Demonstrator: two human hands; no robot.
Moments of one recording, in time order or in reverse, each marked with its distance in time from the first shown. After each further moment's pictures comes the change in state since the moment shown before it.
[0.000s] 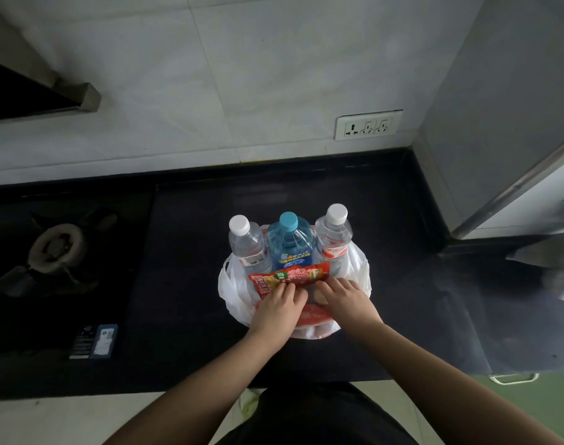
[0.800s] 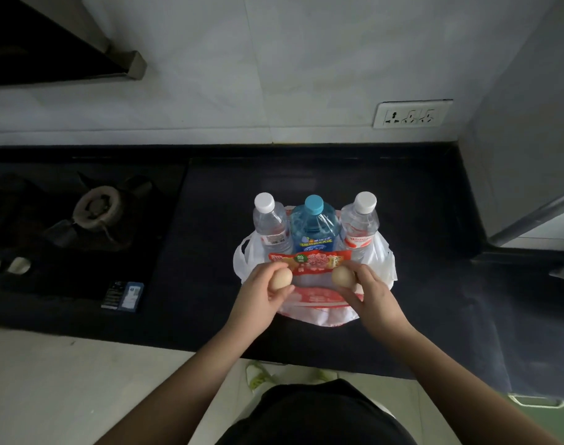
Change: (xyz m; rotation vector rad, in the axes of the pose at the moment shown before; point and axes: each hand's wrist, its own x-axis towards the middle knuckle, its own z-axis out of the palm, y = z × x) left_hand -0.052 -0.028 -0.035 -0.891 0.282 -0.447; right_hand -0.023 -0.012 -0.048 0.745 0.154 0.122
